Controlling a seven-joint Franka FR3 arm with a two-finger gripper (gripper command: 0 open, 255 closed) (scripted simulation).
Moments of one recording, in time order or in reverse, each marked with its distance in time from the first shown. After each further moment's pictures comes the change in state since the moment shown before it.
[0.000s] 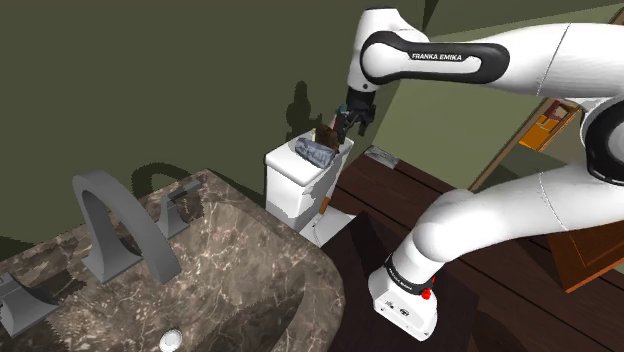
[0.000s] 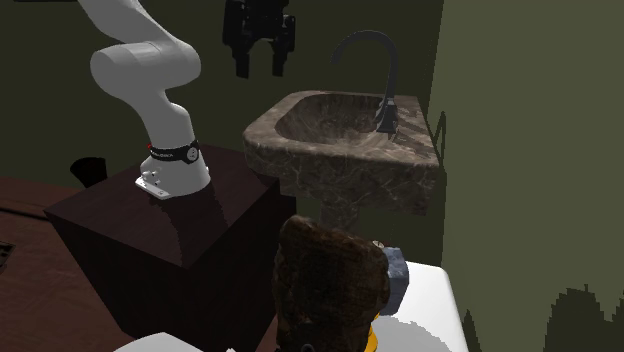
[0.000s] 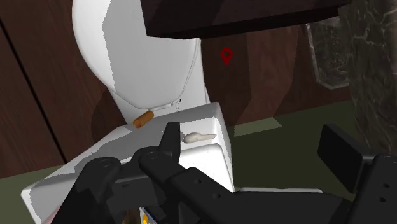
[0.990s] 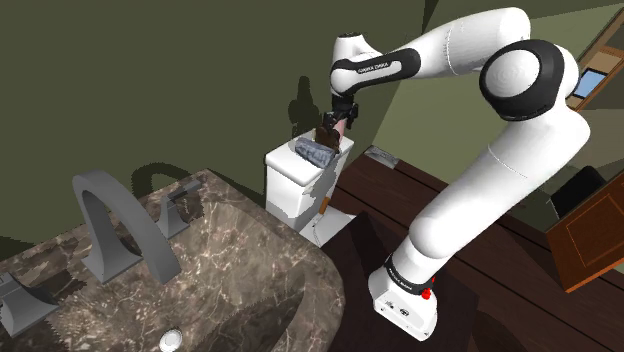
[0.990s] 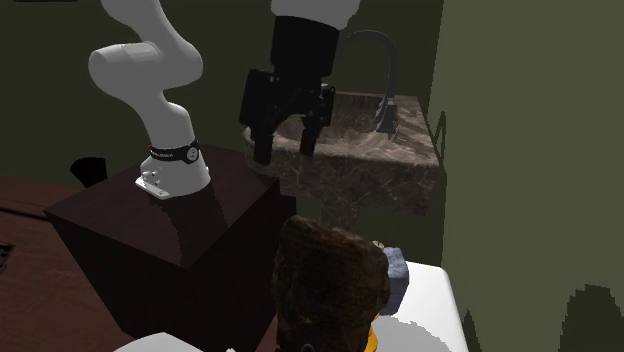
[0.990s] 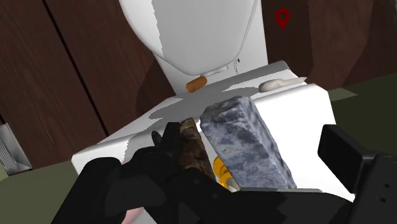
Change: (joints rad) arm -0.112 0.479 -0.096 0.236 -0.175 0.293 -0.012
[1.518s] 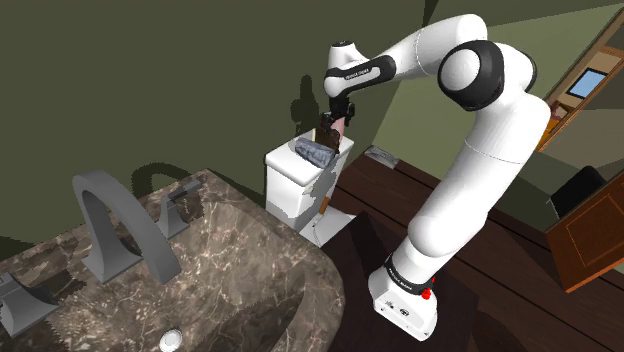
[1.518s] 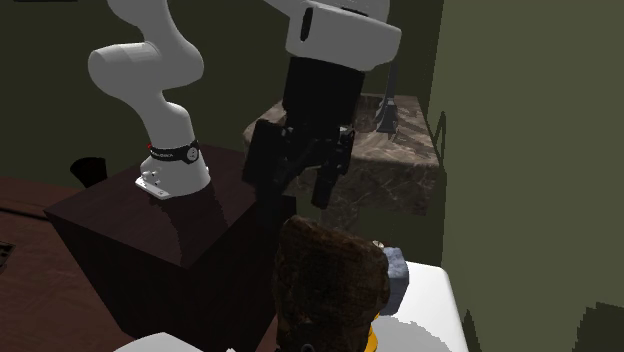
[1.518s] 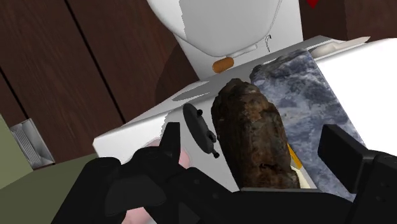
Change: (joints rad) arm -0.042 0.218 -0.041 0.168 -0.046 0.081 -0.004
